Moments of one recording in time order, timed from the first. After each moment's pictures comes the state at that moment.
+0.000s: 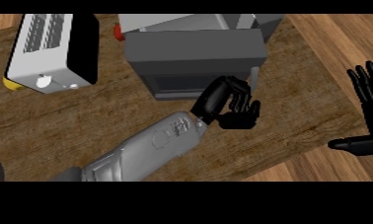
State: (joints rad) left arm -0.89 0.00 -0.94 -0.90 0.51 0.47 -0.28; right arm -0.15 -0.54 -0.09 -1.11 -0.36 0.39 -0.75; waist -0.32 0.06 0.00
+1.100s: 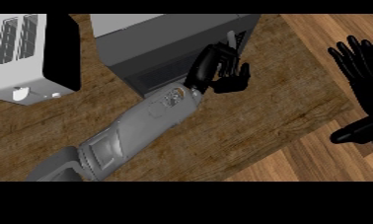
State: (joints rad) left arm -1.06 0.04 -0.89 -0.73 0.65 0.55 -0.27; right arm -0.27 -0.59 0.00 -1.24 -0.47 0.53 -0.60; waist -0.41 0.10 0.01
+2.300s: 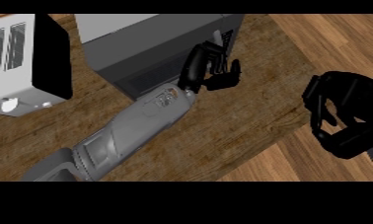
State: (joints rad) left arm -1.04 0.06 -0.90 -0.74 0.74 0.66 -0.32; right arm -0.32 -0.65 0.20 -1.57 -0.48 0.64 -0.47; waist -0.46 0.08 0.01
